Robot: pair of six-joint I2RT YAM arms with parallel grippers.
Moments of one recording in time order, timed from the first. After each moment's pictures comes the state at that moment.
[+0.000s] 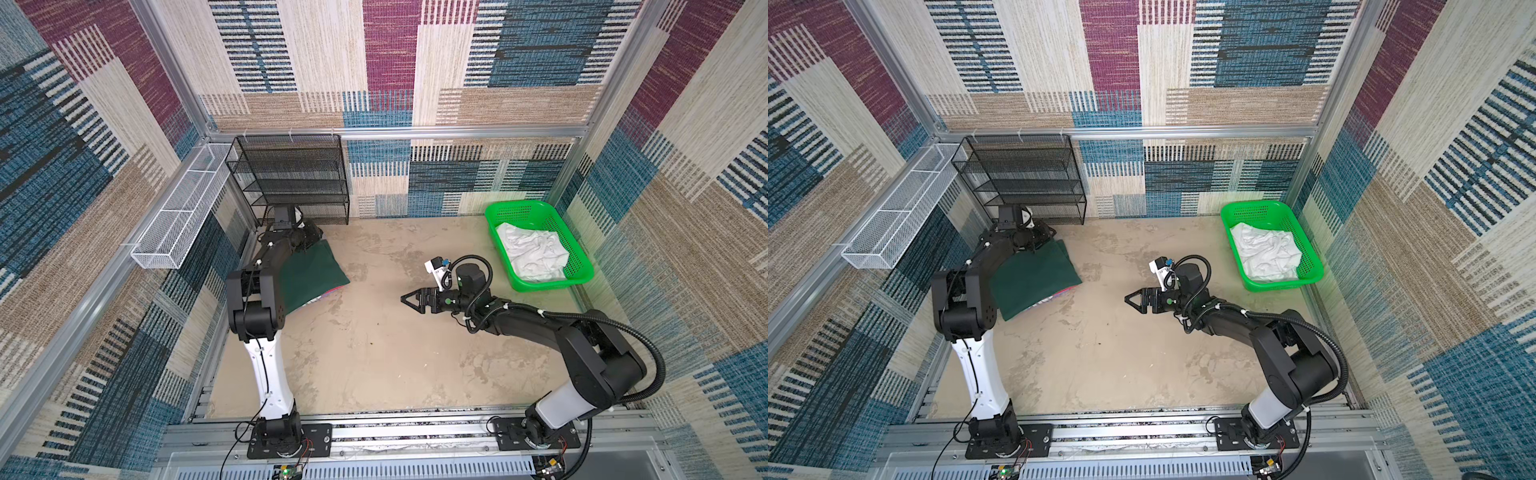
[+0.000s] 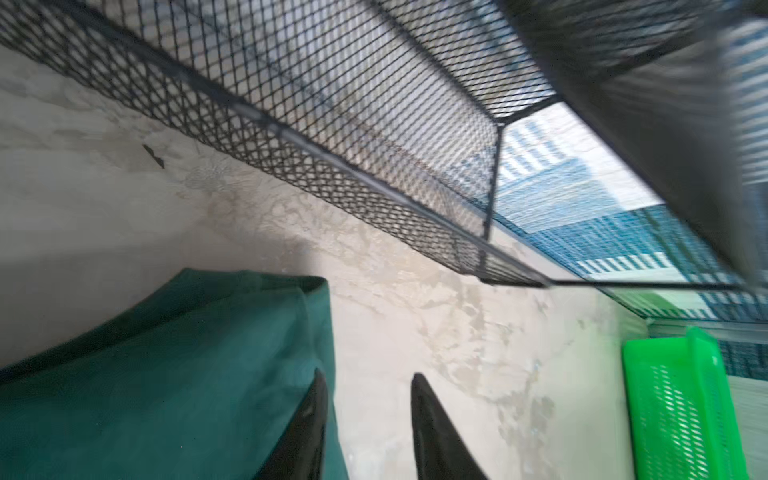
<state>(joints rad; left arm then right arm) 0.07 2.09 1.68 -0.28 0.35 -0.53 0.51 1.56 0.76 0.33 -0.64 0.56</state>
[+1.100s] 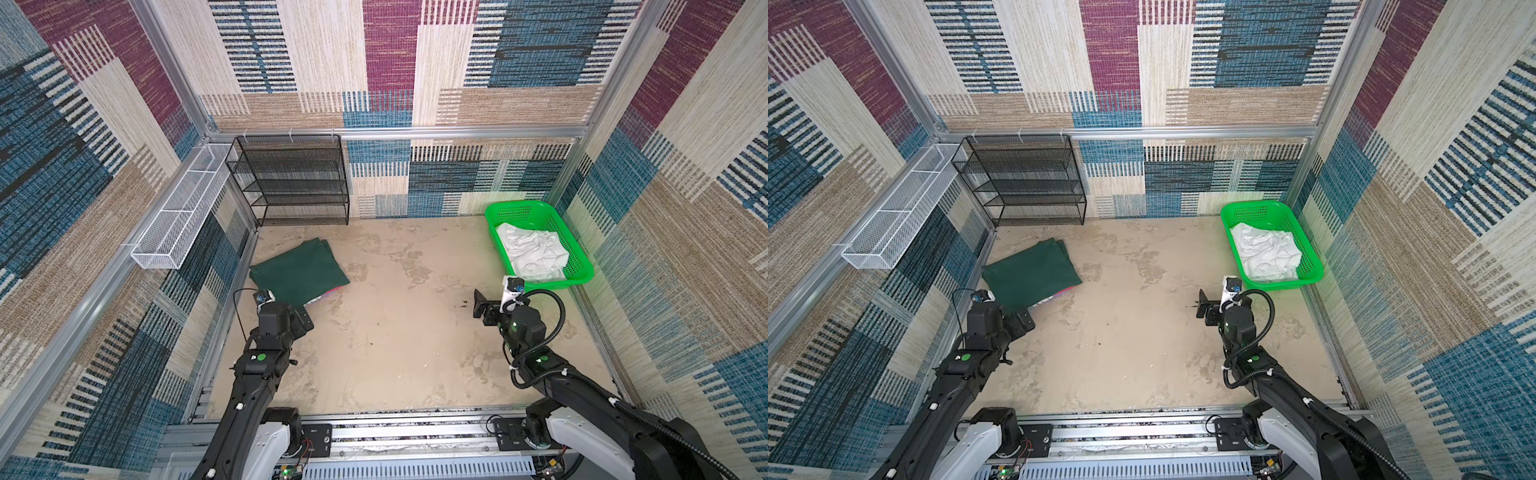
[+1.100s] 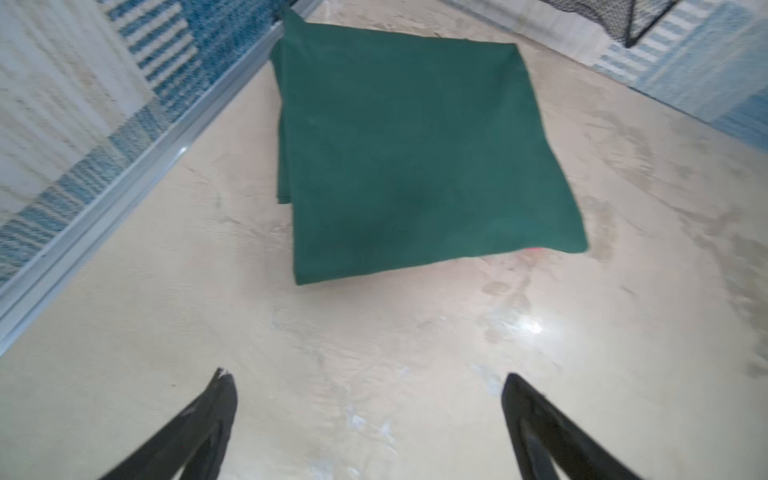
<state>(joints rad) -0.04 0.77 0.45 -0.36 -0.31 -0.42 0.35 0.94 0.24 0.45 0.33 0.14</state>
